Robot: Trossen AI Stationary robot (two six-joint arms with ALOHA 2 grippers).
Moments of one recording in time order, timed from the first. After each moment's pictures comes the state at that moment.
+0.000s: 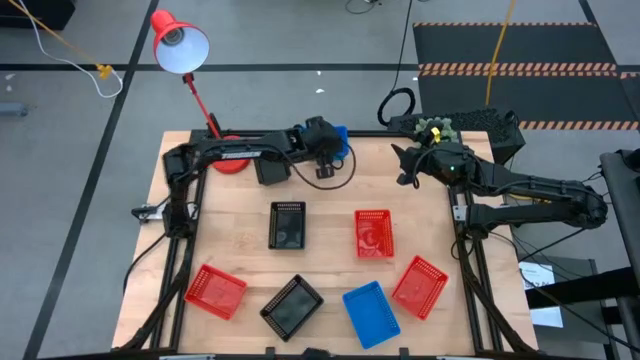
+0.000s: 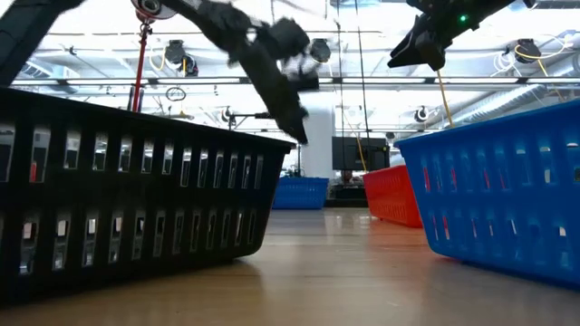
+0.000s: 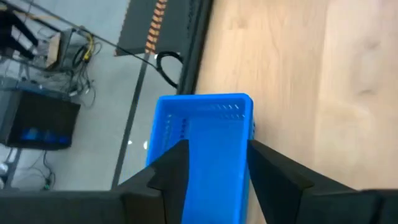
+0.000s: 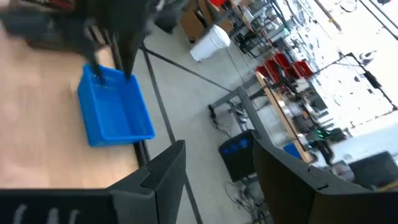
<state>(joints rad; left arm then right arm) 0.35 1.93 1.55 -0.39 -0.32 0.43 -0.26 0.84 0.73 -0.16 0.56 -0.72</state>
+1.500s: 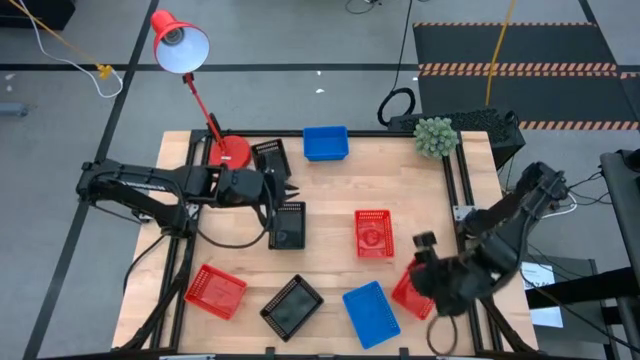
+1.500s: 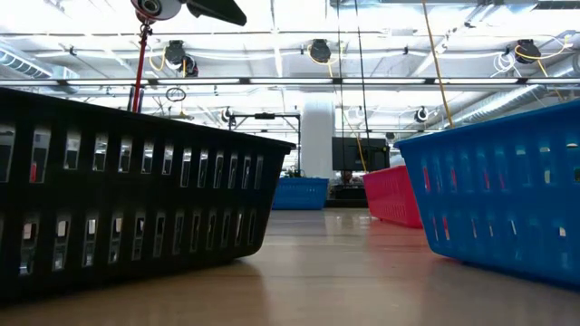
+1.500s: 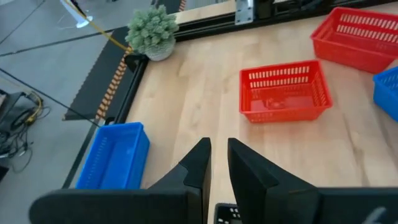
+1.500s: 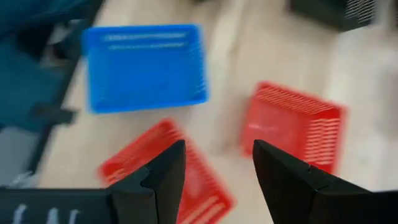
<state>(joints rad) -0.08 1.24 1.17 -0.49 -0.34 0.12 0.80 1.37 1.42 -1.26 0.30 0.44</state>
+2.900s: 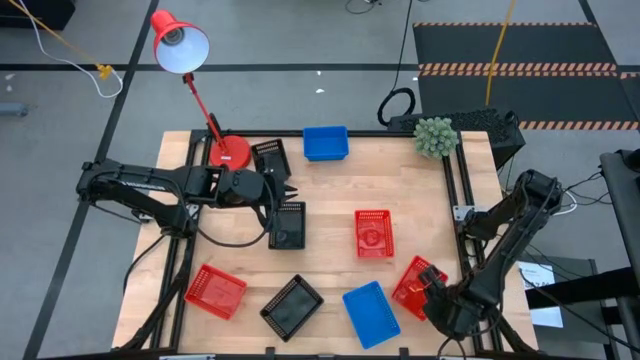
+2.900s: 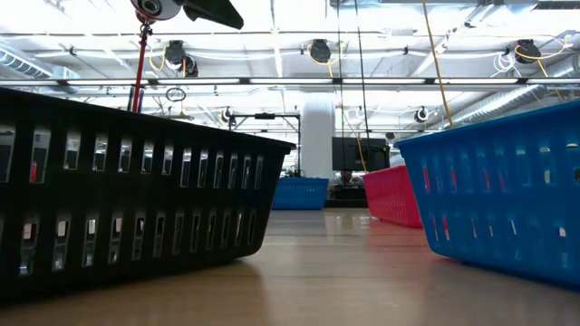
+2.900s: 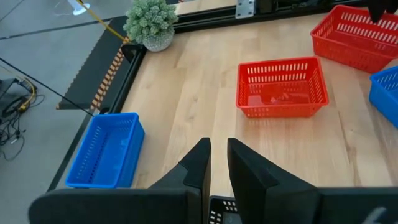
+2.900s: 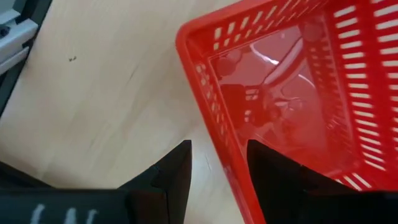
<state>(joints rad) -0.09 1.24 1.17 -0.52 -0.34 0.07 1.01 1.46 0.90 -0.88 0.05 0.45</state>
